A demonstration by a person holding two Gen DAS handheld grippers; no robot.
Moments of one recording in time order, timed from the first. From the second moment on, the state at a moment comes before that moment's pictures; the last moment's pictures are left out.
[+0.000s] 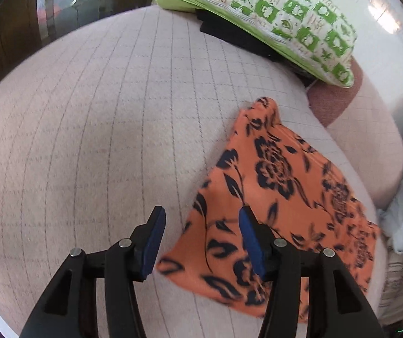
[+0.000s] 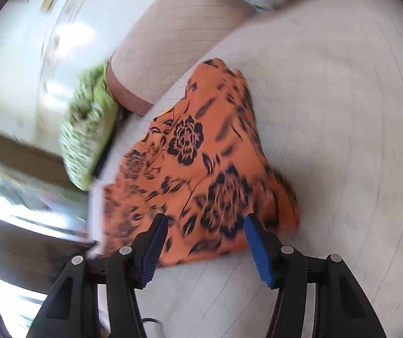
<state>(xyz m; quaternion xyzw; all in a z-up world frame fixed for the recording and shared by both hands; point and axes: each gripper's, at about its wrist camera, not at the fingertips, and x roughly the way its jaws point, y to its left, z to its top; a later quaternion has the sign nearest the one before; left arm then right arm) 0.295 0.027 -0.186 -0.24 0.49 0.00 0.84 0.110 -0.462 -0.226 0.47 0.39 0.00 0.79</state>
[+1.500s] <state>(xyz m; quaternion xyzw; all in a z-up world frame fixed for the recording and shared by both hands) 0.302 0.015 -0.237 -0.40 0.50 -0.11 0.76 0.140 -0.462 -0.298 0.60 0.26 -0.07 0.76</state>
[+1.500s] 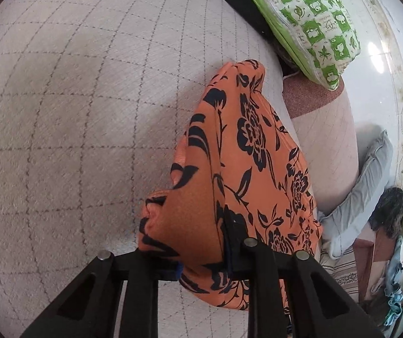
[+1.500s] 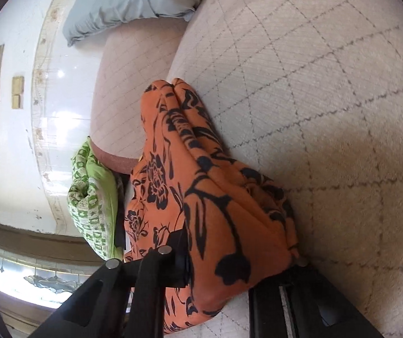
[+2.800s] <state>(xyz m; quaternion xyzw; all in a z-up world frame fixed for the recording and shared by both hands) 0.321 0.012 -0.241 -0.40 0.48 -0.13 0.77 0.177 -0.454 -0.283 0.55 0.26 -0.06 0.79</state>
